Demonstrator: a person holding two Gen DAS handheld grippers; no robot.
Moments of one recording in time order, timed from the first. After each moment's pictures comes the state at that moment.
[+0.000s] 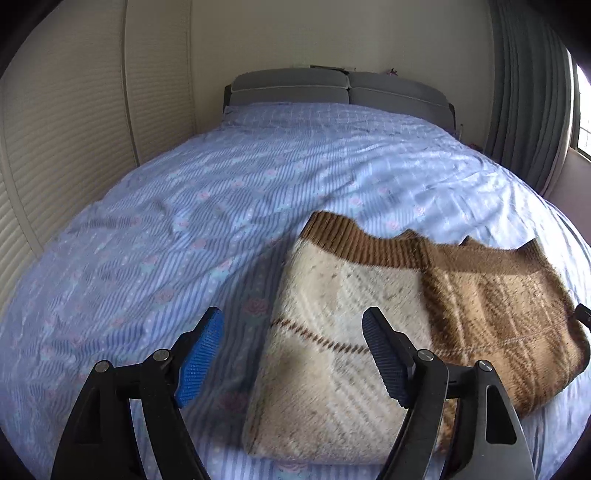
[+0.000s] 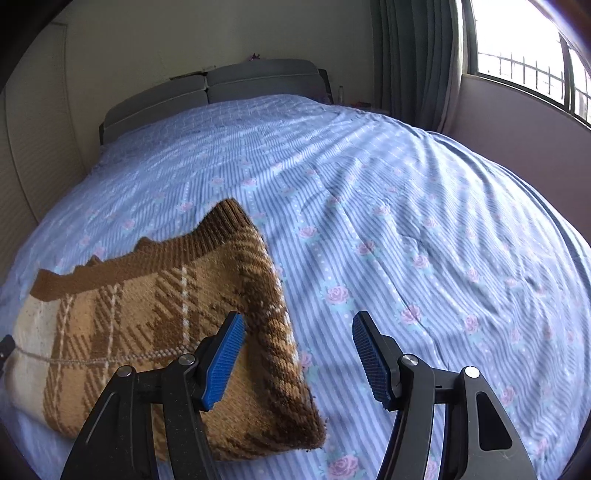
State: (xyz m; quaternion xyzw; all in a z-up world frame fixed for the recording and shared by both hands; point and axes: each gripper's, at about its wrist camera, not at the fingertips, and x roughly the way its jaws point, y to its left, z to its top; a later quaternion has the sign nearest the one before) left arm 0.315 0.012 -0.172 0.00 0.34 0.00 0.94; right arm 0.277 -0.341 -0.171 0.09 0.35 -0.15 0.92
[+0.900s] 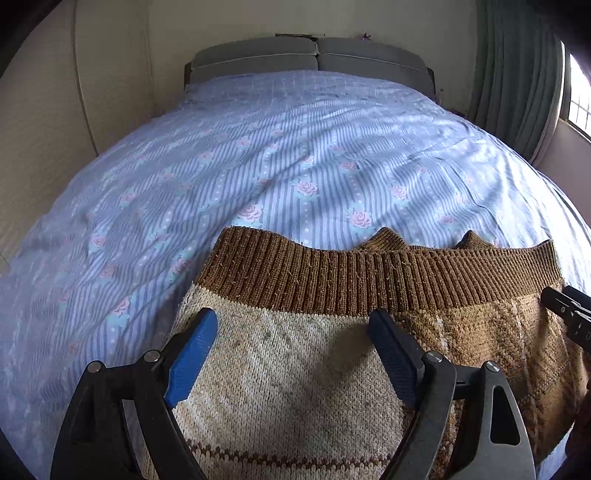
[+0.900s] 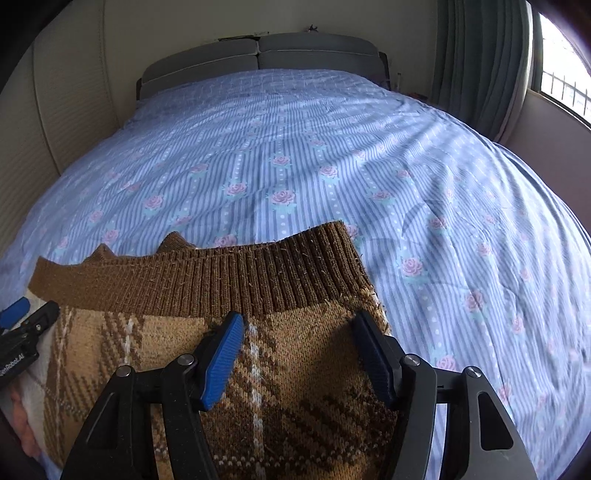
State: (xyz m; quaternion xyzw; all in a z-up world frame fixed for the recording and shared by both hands) left arm 0.400 -0.037 -0.200 0.02 0.40 -0.03 0.92; right arm 0.374 -0.305 -0.192 0.04 0.41 -0.08 0.91
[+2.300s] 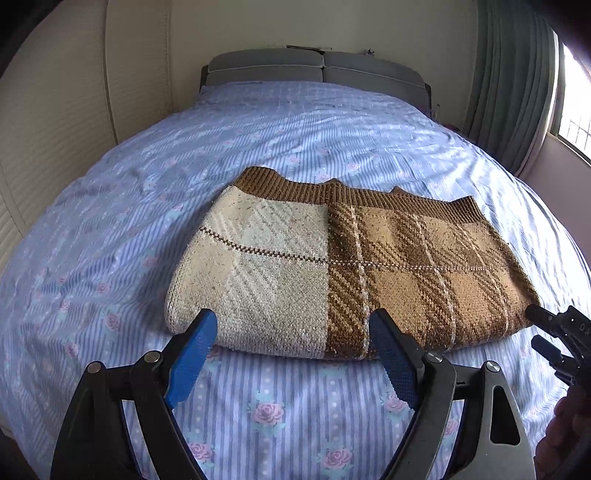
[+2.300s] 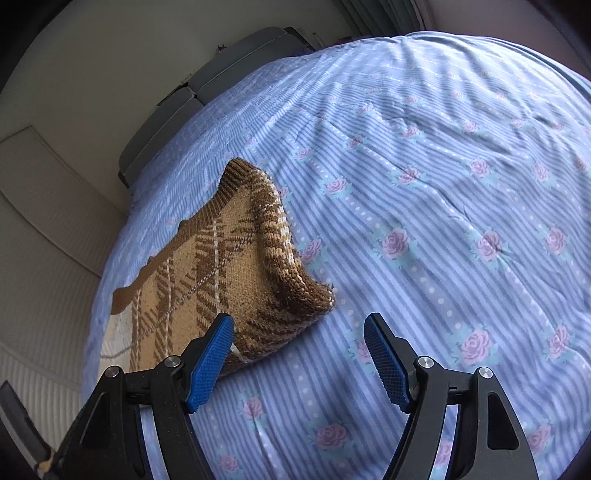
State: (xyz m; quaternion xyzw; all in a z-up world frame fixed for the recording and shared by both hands) left arm 0.244 -0.046 -0.174 -0.02 0.39 -0.03 0.92; right arm 0.206 -0.363 -0.216 0.33 0.38 -0.07 0.86
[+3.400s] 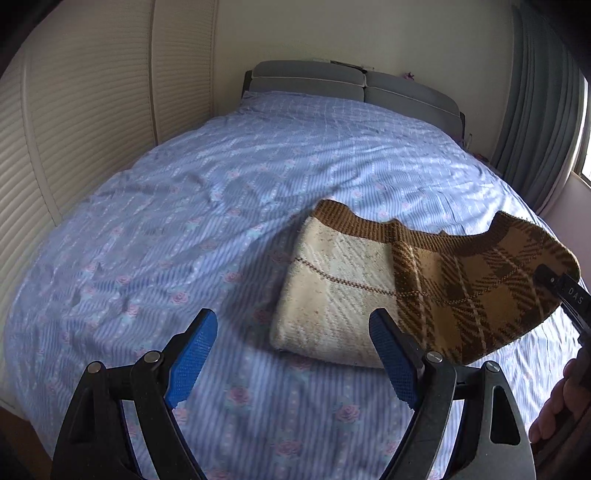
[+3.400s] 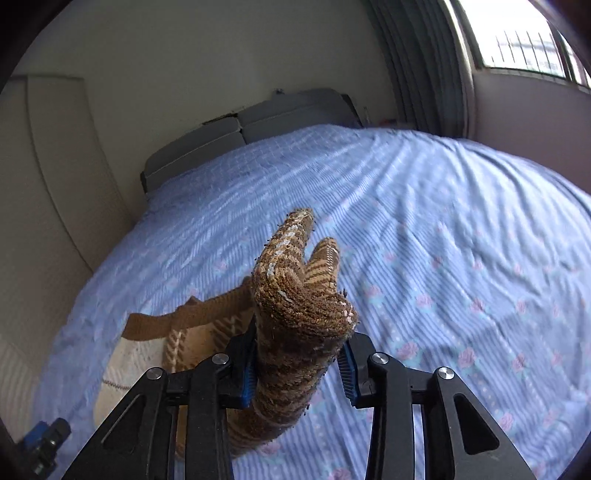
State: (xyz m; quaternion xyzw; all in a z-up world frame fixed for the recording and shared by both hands) left arm 0.225 0.042 -0.130 -0.06 0.37 0.04 0.93; right arm 0.257 -0.253 -0.124 0.14 0.27 -0.09 0.95
